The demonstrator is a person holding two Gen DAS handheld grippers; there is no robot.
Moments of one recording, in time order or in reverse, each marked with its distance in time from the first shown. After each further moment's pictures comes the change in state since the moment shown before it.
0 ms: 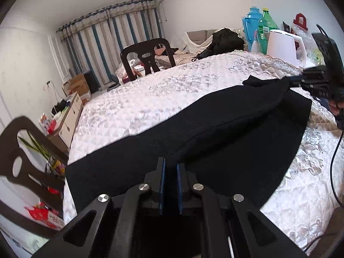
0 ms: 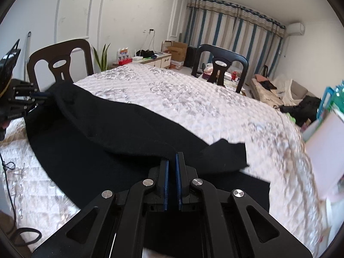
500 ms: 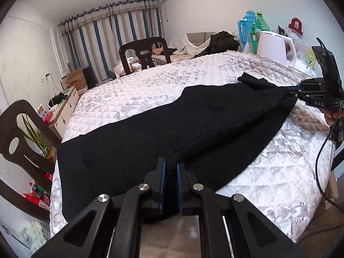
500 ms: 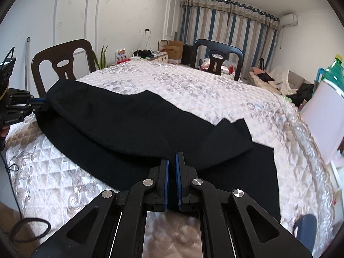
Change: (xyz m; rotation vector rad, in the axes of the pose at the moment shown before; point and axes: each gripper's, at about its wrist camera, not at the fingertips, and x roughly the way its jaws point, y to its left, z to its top) left arm -0.029 -0.027 -0.037 -0.037 -0.005 -0.031; right arm -0.025 0.018 -0.044 0.052 0.013 0.006
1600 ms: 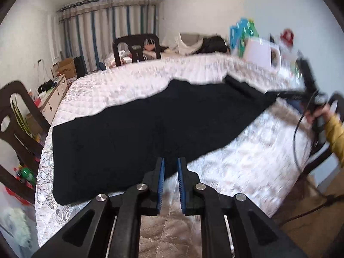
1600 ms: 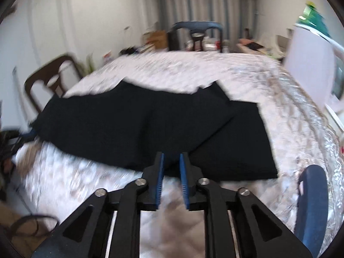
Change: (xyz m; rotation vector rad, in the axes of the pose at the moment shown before) left arm -0.042 0.004 -0.025 -0.108 -0.005 -0.131; right arm -0.009 -0.064 -0.021 0.303 0.045 0.024
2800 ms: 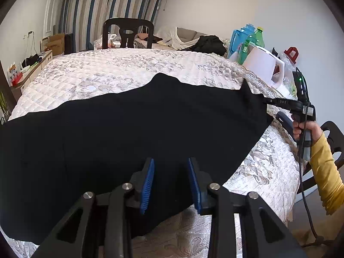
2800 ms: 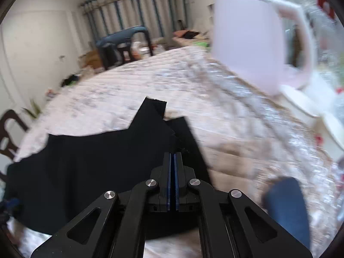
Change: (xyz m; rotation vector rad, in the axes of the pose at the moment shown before) left arm 0.078 -0.008 0.030 -0.127 0.080 -0.154; right arm 0.019 -0.063 0.026 0.254 0.016 -0.358
